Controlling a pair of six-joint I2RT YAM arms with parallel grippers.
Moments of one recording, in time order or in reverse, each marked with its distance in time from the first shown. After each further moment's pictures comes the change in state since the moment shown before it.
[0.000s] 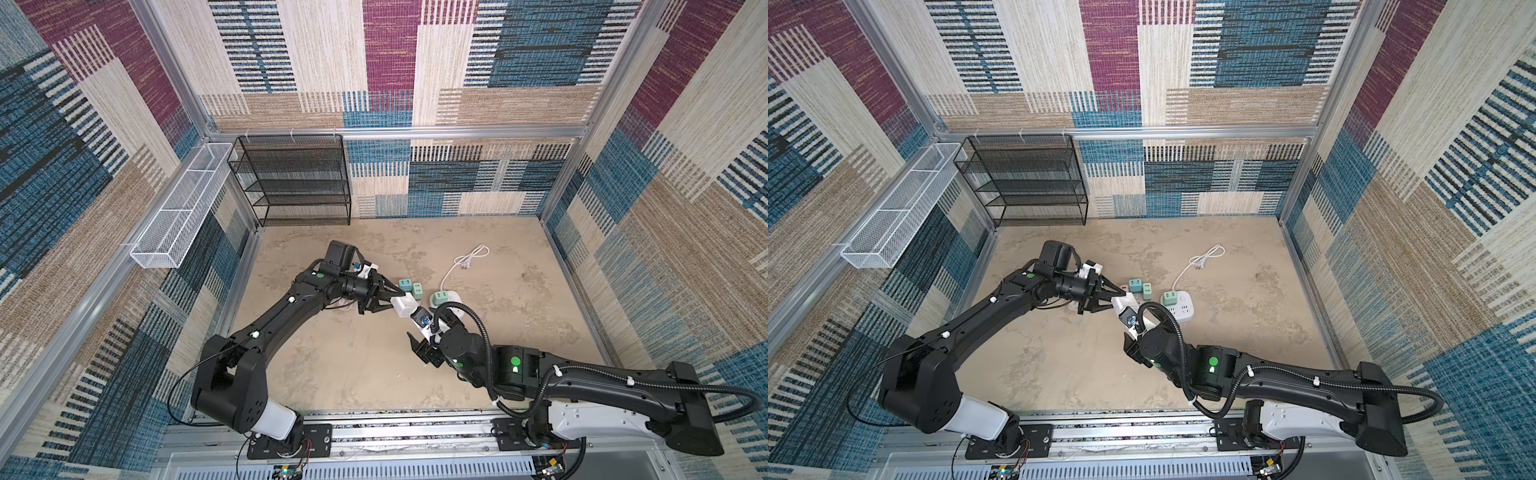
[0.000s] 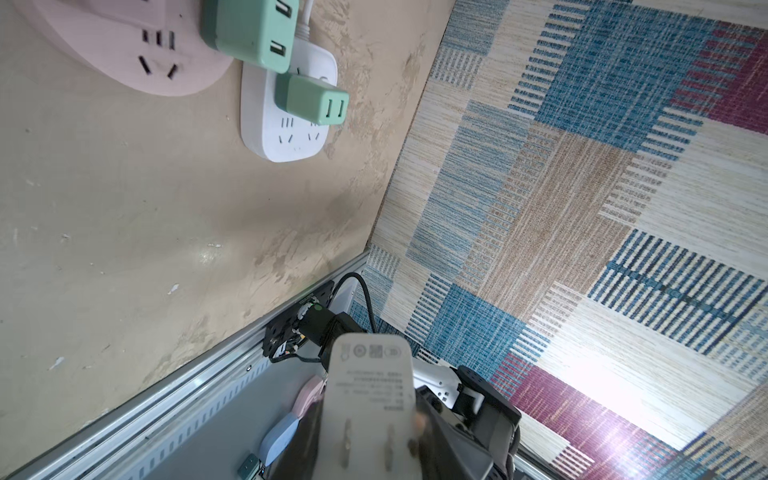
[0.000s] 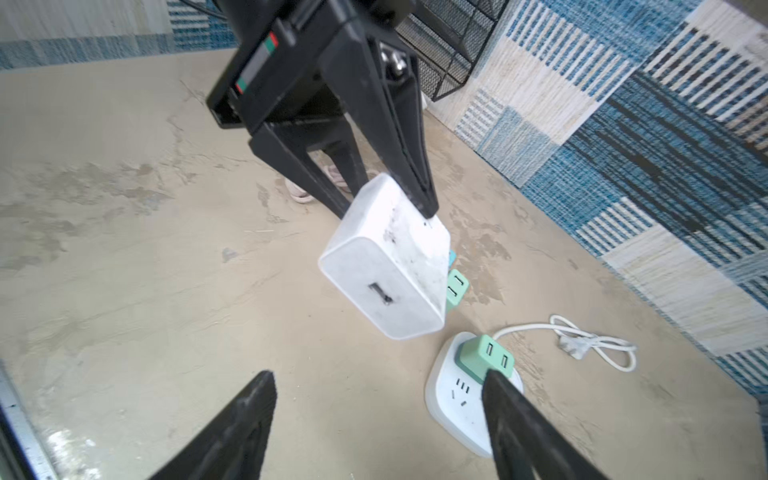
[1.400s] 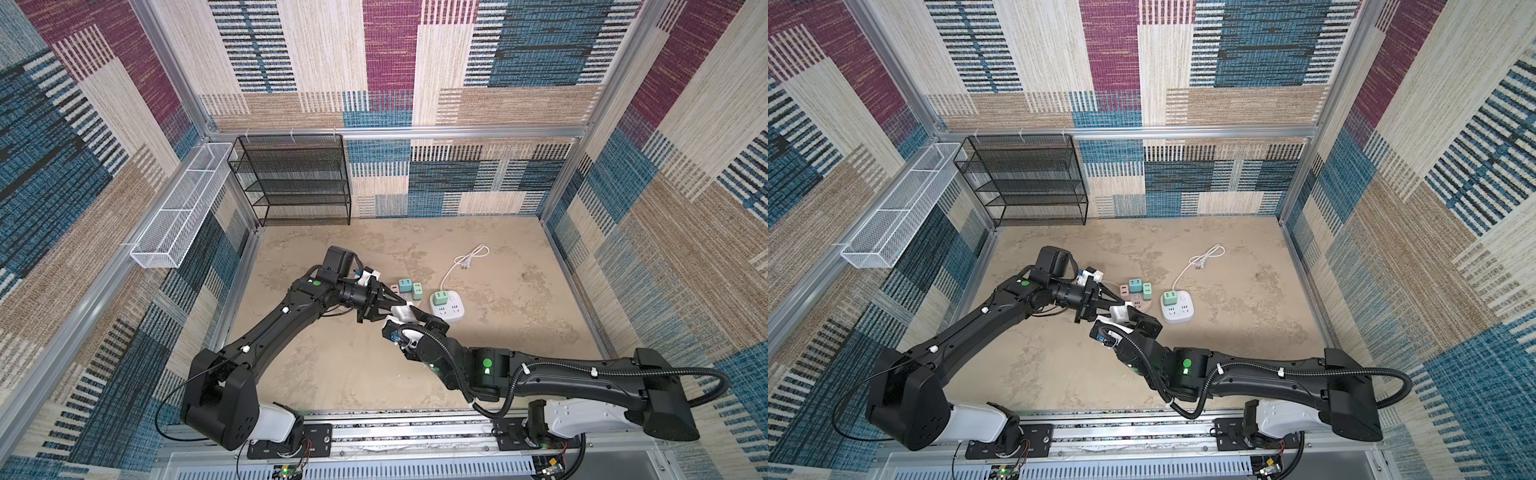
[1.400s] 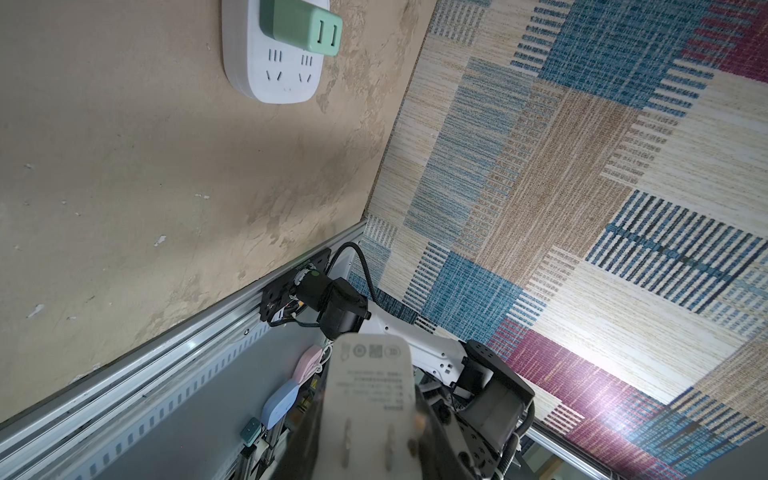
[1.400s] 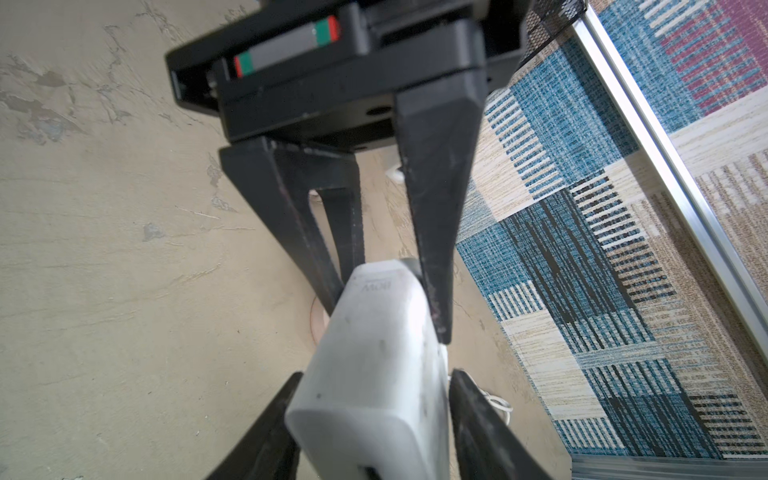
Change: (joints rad) left arm -0.026 -0.080 -0.056 -0.025 0.043 0.003; right arm 0.034 0.163 0.050 0.159 0.130 -0.370
